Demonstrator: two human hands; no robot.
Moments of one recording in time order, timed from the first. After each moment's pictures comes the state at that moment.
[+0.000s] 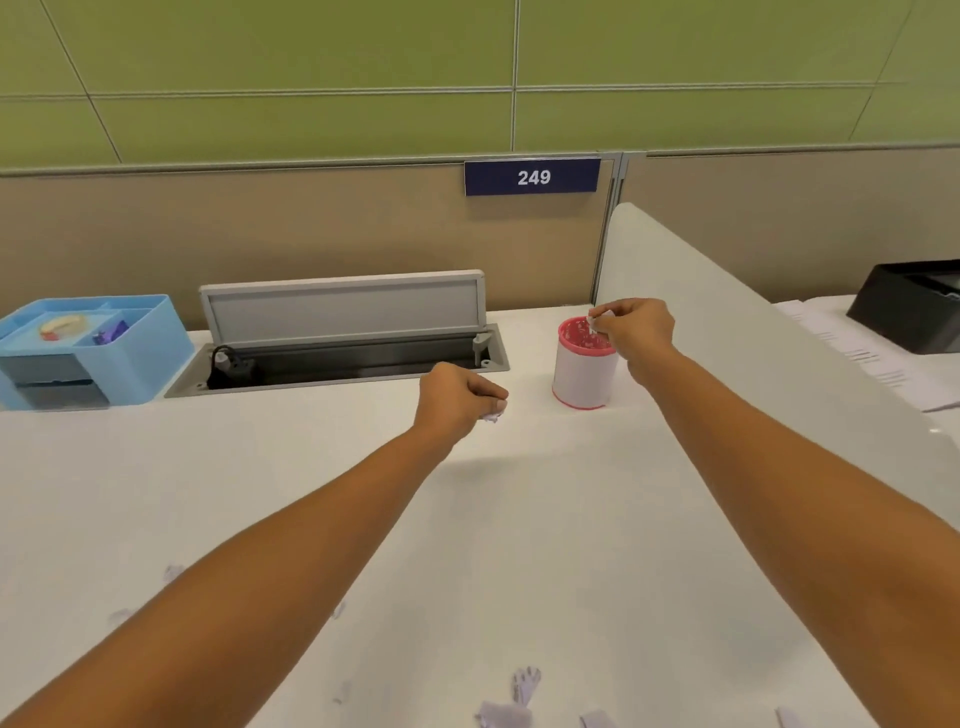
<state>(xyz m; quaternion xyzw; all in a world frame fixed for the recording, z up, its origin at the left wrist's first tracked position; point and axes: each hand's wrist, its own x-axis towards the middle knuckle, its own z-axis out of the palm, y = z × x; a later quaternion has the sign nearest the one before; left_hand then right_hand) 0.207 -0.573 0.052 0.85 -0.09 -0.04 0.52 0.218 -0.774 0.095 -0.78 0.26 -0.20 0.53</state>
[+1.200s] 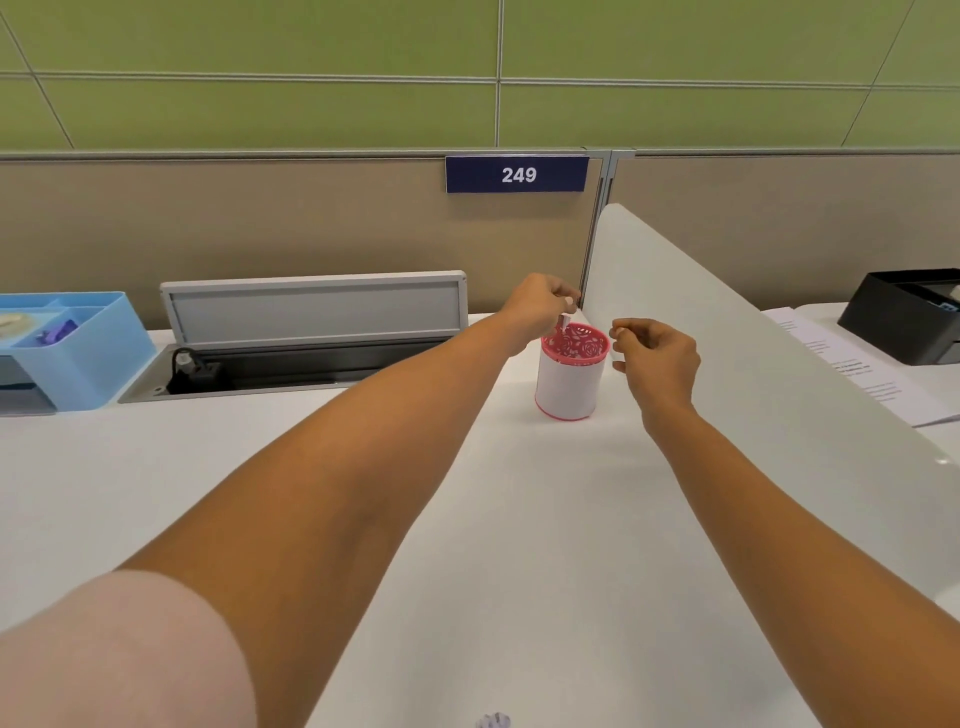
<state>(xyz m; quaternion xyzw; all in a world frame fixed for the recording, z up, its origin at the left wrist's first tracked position) 0.283 -0.692 0.109 0.82 -0.18 -0.11 0.53 0.200 -0.794 0.068 -0.73 0.23 -0.33 0.55</state>
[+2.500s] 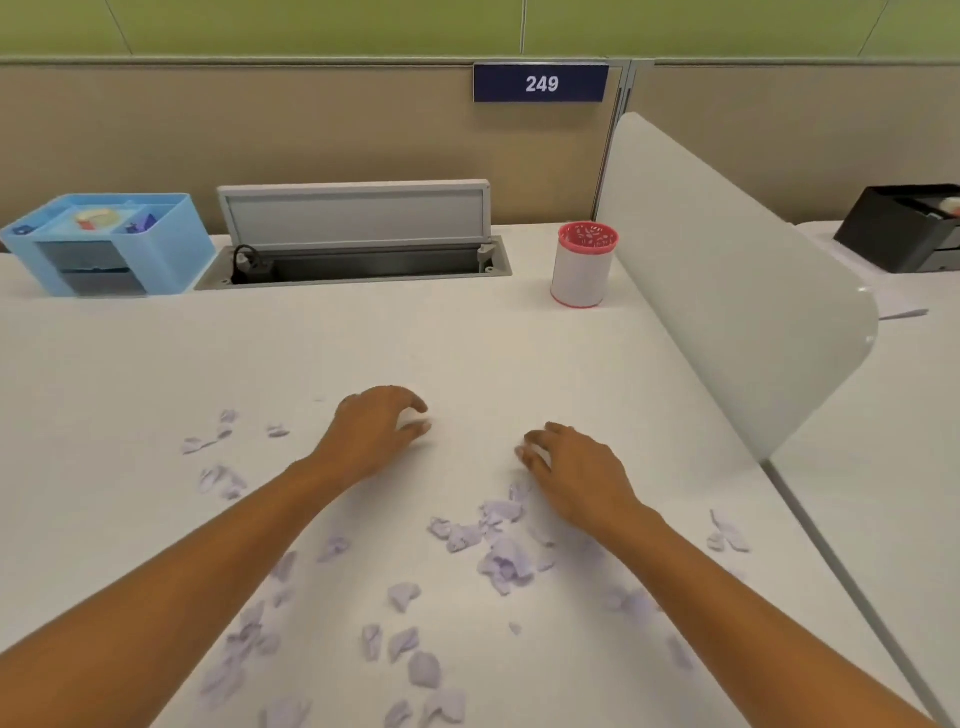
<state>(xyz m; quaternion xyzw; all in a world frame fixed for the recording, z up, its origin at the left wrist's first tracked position) 0.082 -0.456 -0.005 0.96 -0.18 -0.05 0.18 -0.006 -0.669 -0.005 -0.98 0.04 0.04 0.19</state>
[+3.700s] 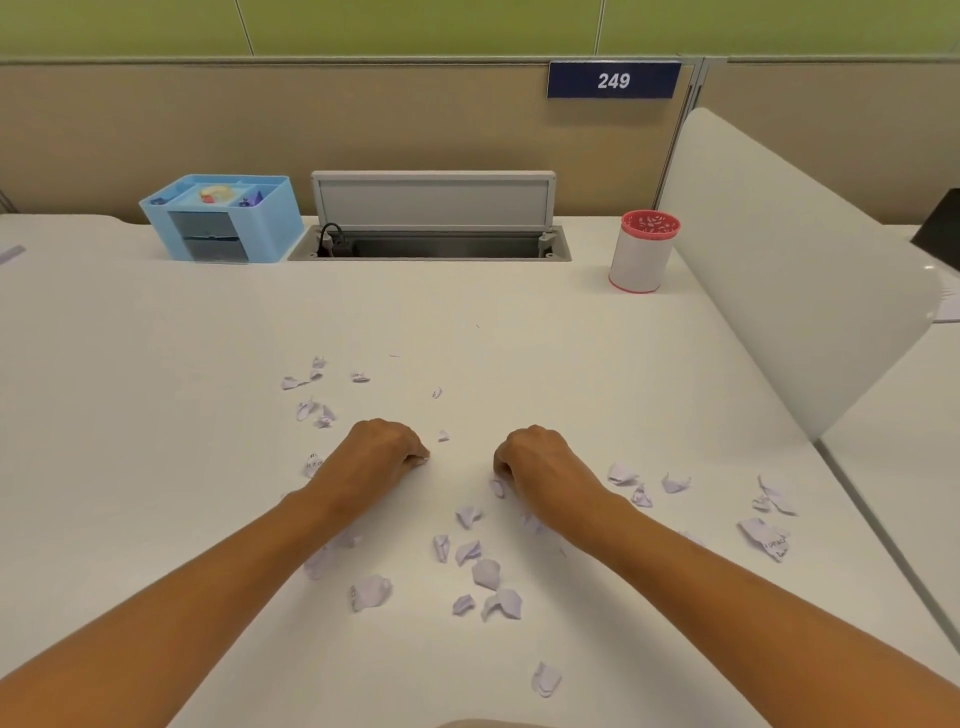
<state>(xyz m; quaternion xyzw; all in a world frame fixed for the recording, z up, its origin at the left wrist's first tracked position) -0.003 -0.382 -0.023 0.94 -0.33 0.05 0.13 -0.041 -0.587 0.003 -0.98 -0.15 0.10 0.10</state>
